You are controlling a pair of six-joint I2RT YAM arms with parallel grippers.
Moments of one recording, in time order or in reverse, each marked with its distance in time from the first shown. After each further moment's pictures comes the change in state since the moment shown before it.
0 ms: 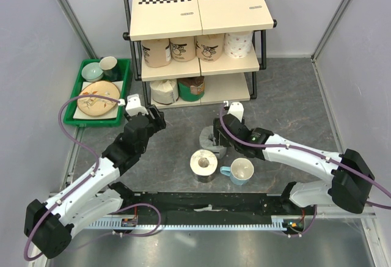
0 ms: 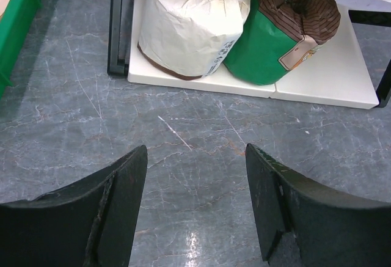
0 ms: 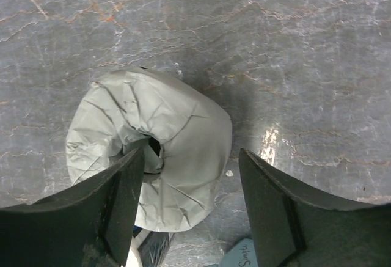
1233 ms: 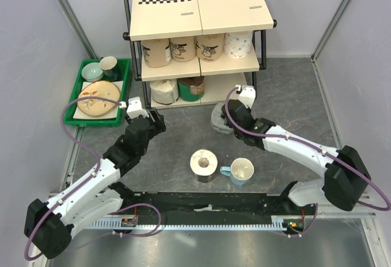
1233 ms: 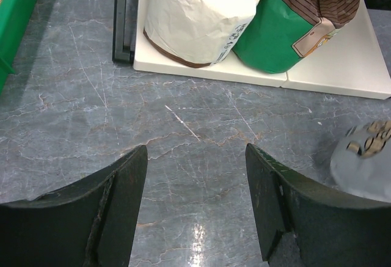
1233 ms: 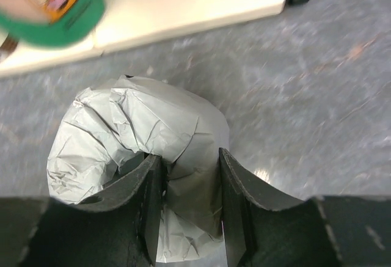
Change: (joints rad) left arm 0.000 -0.003 -0.039 0.001 0.000 -0.002; right arm -0.122 0.035 0.034 0.117 0.216 -0.046
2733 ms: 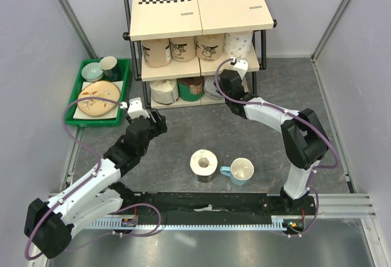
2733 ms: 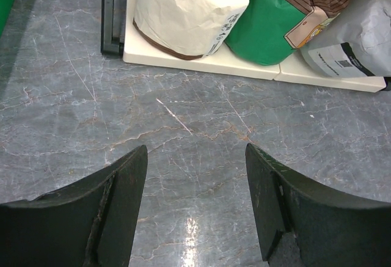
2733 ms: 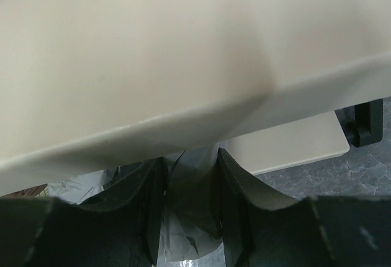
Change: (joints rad) left arm 0.000 0.003 -0.007 0.001 0.036 -0.026; right arm -0.248 0.472 0.316 0.437 -0.132 -0.151
